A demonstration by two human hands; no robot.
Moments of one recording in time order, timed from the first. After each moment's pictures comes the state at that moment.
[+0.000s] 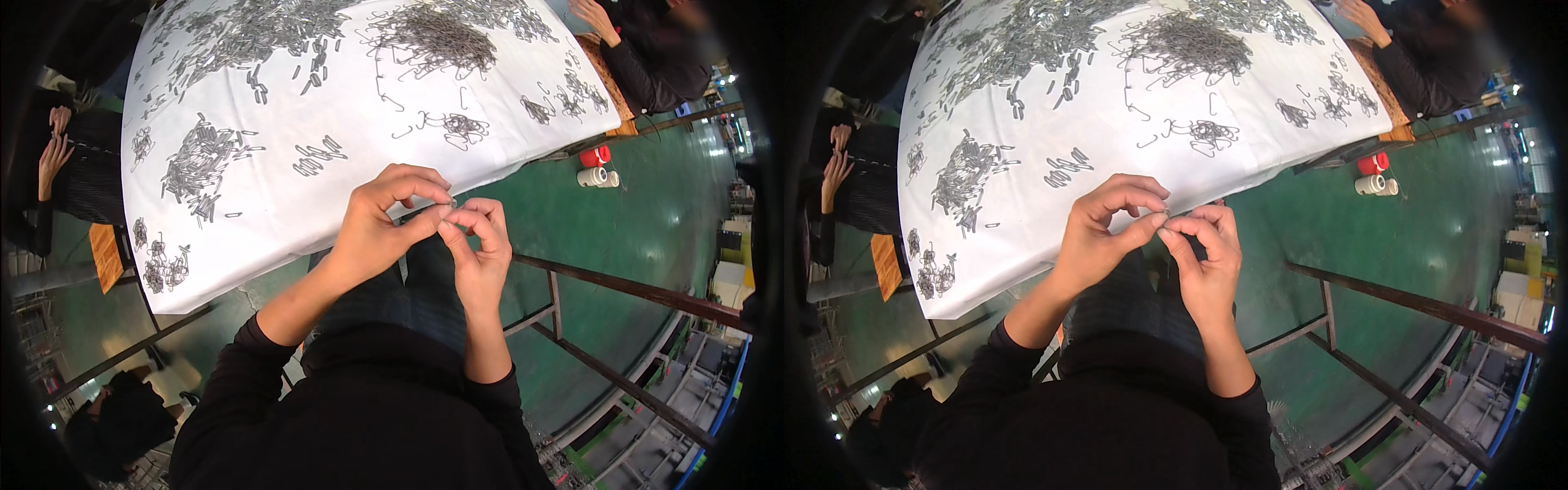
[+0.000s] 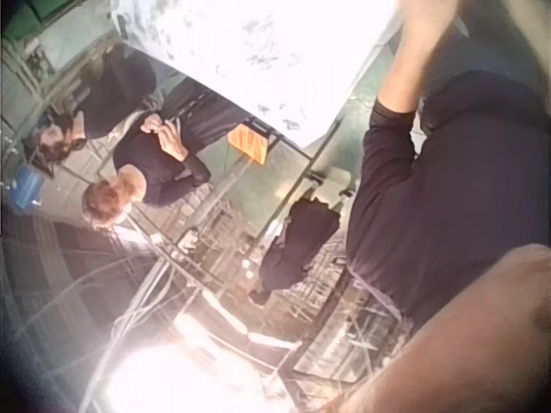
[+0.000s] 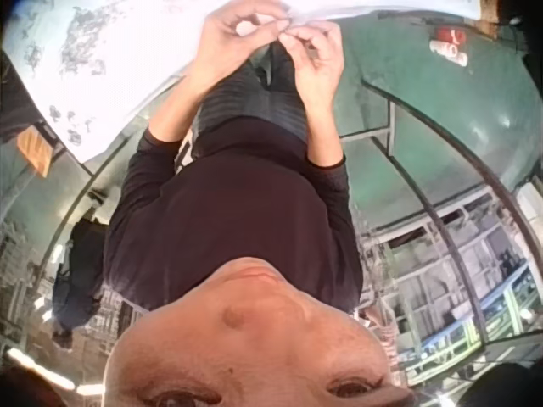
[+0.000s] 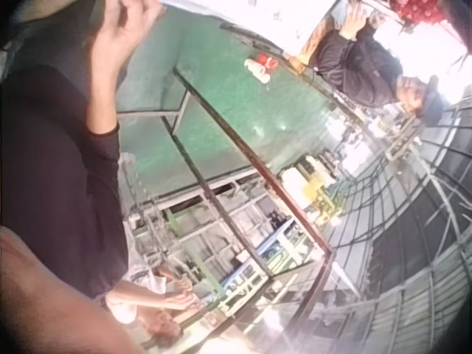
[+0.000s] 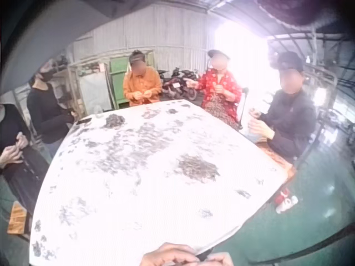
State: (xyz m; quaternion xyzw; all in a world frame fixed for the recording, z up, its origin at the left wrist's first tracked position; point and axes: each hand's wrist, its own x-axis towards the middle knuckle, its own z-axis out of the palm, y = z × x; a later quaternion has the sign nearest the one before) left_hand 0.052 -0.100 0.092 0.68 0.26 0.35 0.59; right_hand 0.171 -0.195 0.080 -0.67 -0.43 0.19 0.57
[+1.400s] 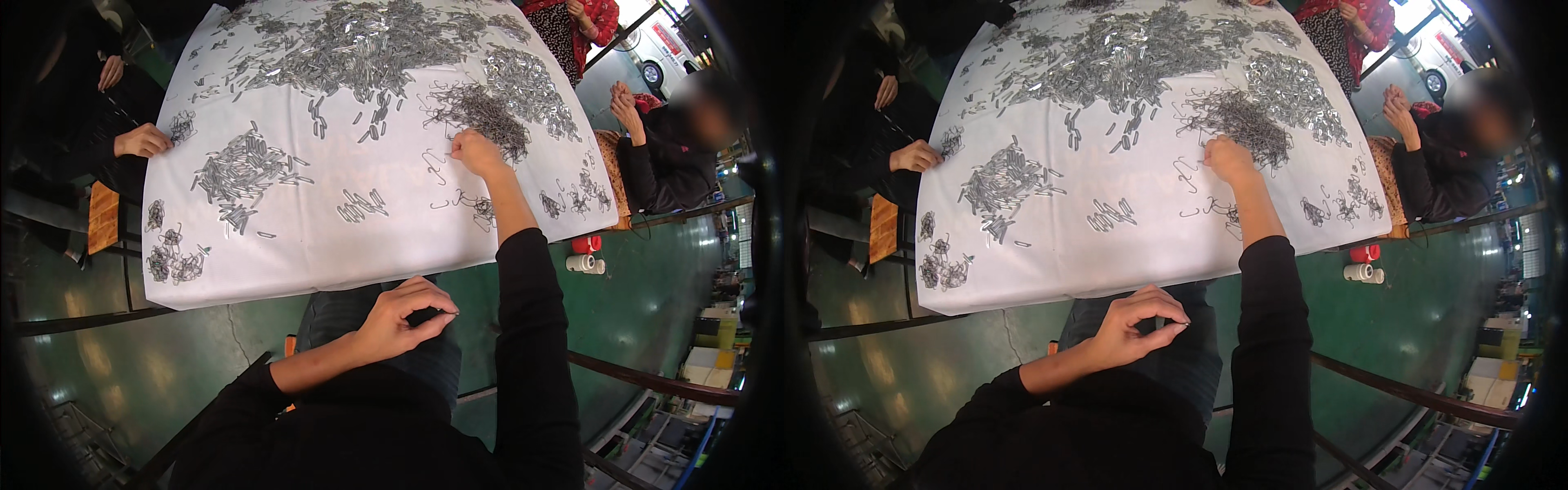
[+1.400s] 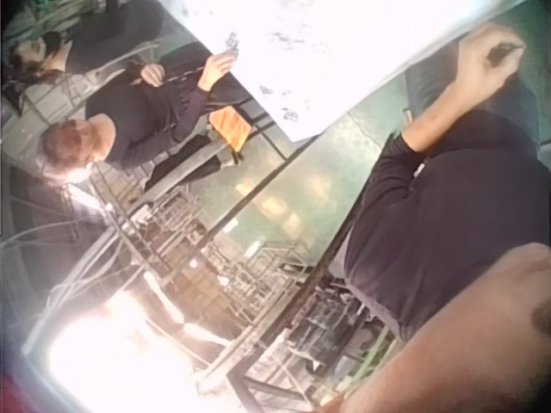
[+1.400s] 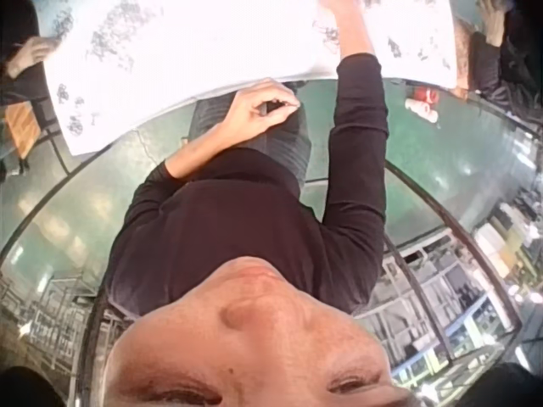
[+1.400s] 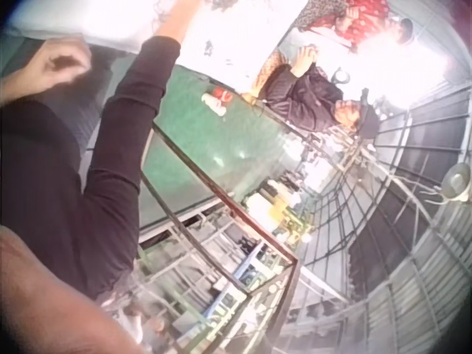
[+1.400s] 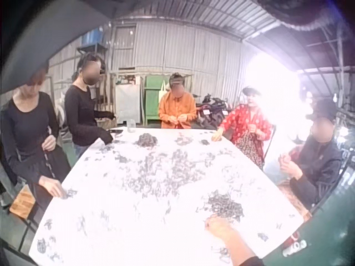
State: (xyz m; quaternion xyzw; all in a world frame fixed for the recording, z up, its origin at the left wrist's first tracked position) left_hand 0.025 -0.135 0.079 0.67 0.21 0.43 0.56; right_hand 0.276 0.070 0.029 -0.69 -0.72 0.09 0.01
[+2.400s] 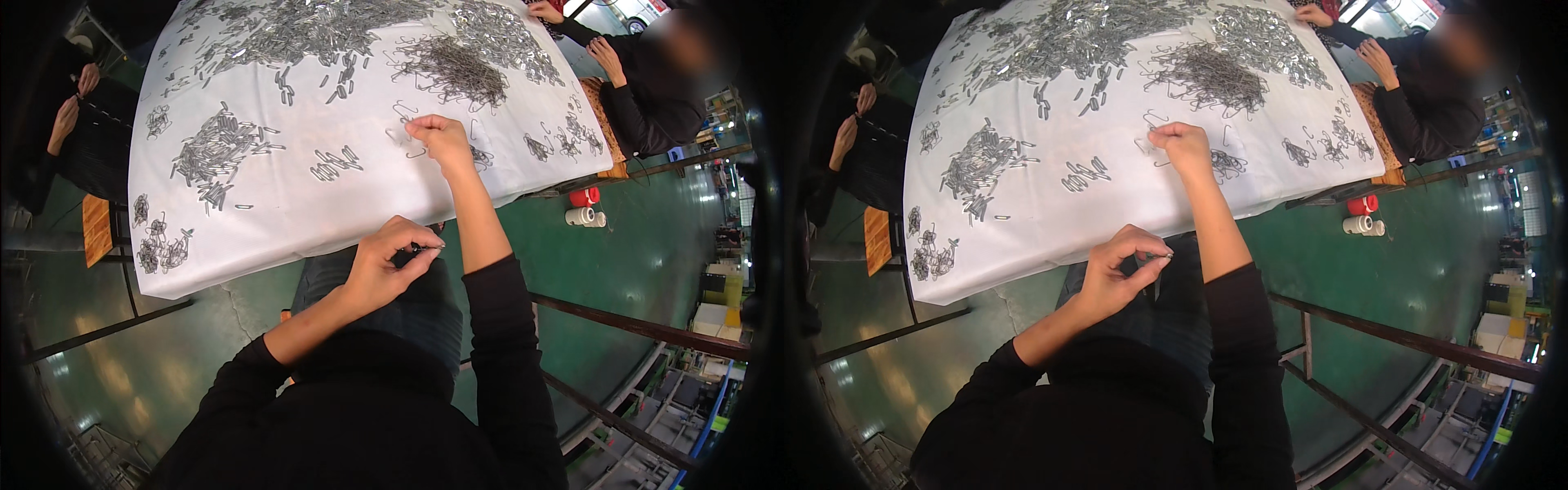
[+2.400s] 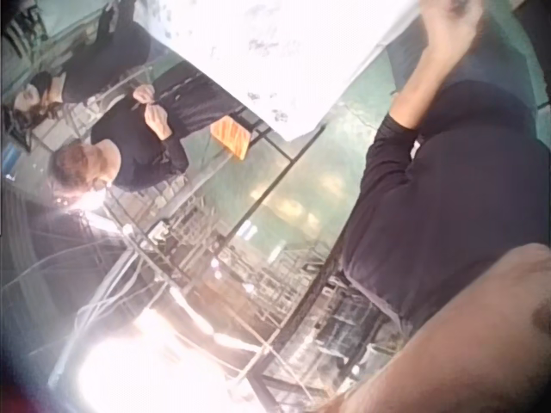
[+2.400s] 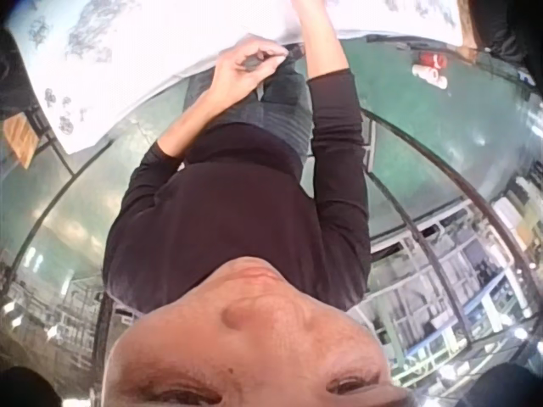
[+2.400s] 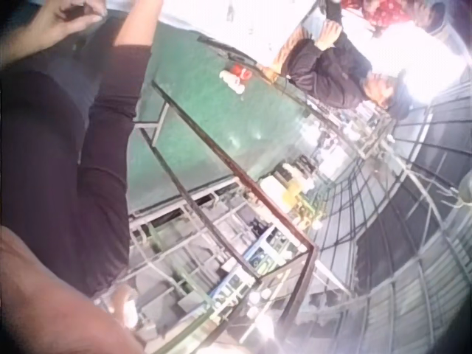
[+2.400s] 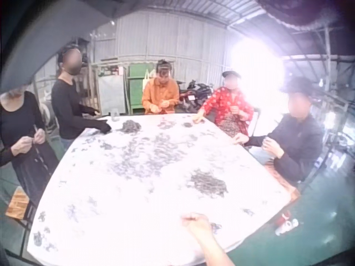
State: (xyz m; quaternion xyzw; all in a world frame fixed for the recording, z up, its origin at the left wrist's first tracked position) left_hand 0.038 -0.138 0.066 0.67 0.26 0.43 0.55; right_hand 0.211 -0.024 0.045 -0.69 -0.40 0.44 0.42
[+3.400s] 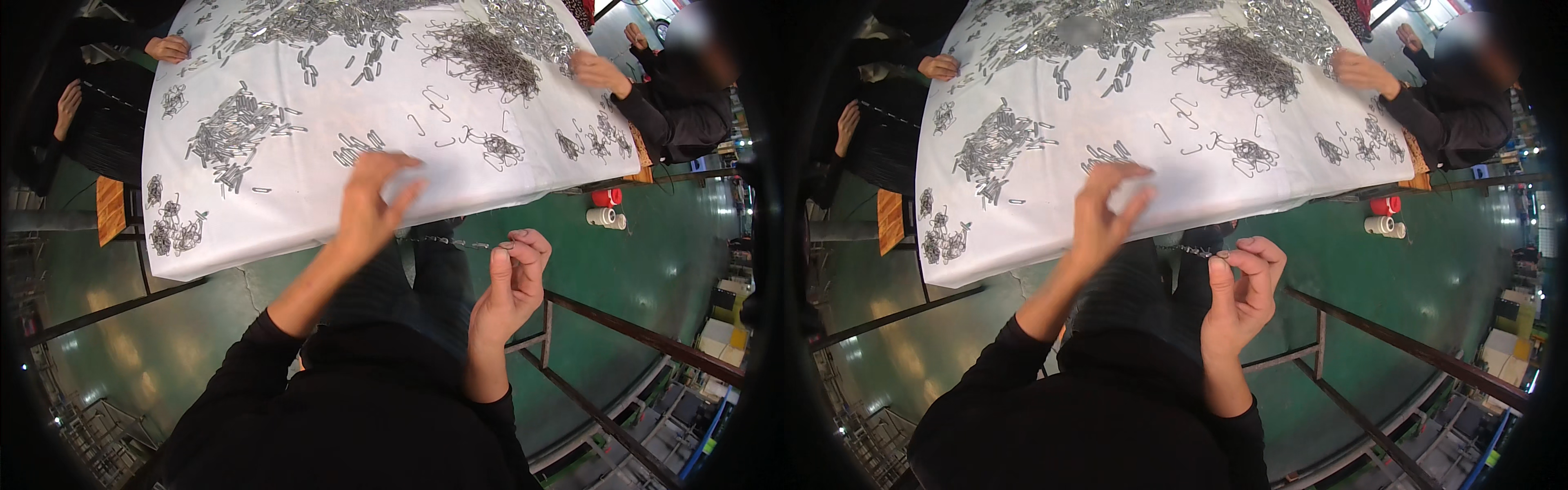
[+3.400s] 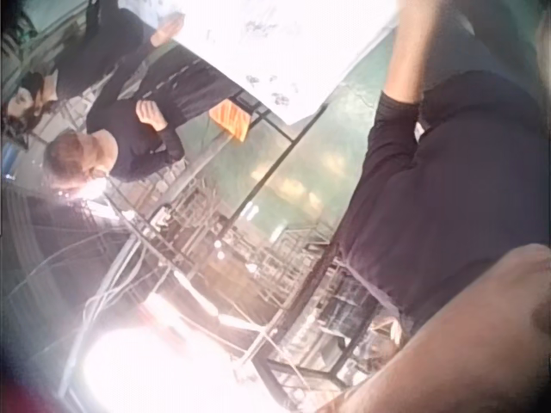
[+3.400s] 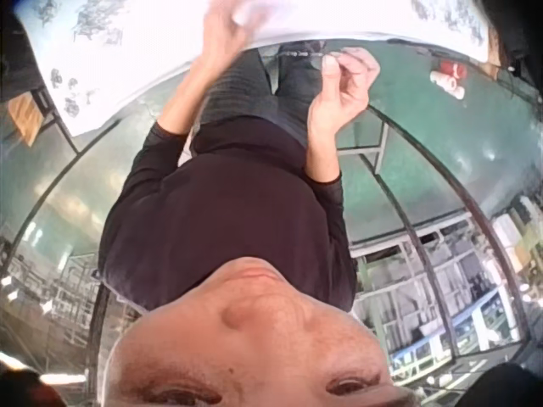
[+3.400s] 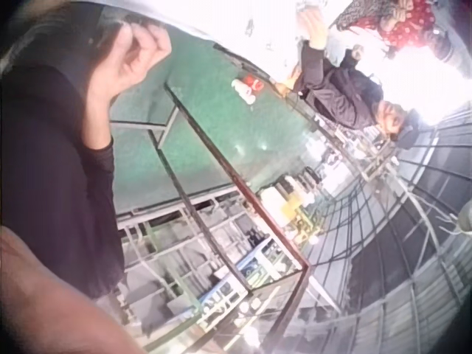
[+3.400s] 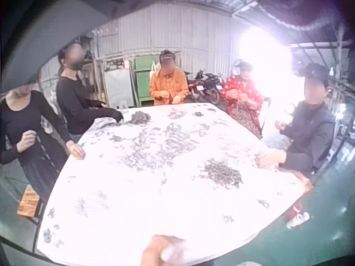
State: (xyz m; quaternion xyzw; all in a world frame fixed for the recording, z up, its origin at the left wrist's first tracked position) left_hand 0.019 -0.081 0.046 0.75 0.38 0.46 0.28; right_hand 0.146 -0.205 0.090 -0.58 -0.37 0.19 0.71
